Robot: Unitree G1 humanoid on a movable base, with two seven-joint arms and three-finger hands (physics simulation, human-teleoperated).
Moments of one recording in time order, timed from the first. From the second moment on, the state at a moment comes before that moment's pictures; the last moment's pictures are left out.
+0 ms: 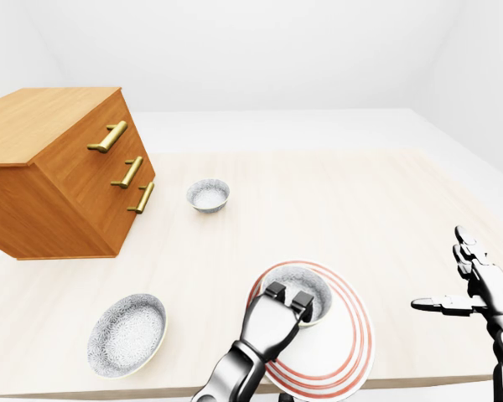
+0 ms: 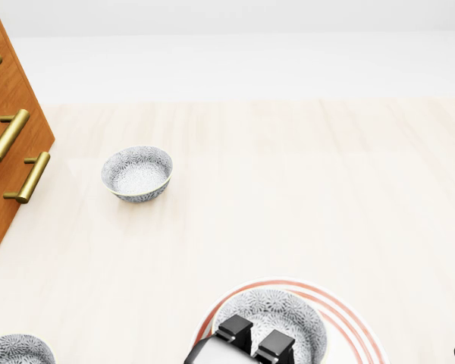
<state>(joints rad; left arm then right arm) 0.21 0.10 -0.63 -0.16 1.27 -0.09 -0.07 0.07 -0.40 -0.66 0.21 -0.10 -0.09 0.41</state>
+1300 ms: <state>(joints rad) 0.26 0.12 -0.62 -0.28 1.16 -0.09 -0.20 0.06 -0.41 -0.65 0.23 -0.10 -0.09 0.40</state>
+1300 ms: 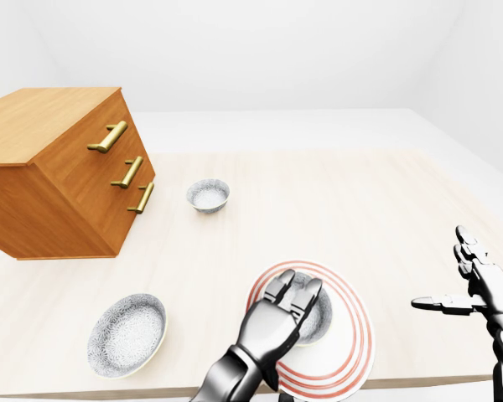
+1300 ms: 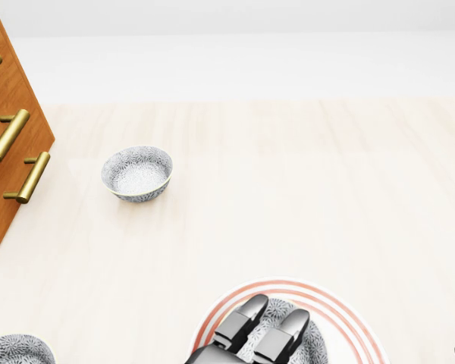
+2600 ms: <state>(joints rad) 0.18 0.08 0.17 -0.73 0.43 0.09 -0.63 0.06 -0.41 -0.65 0.25 -0.11 -0.09 0.39</state>
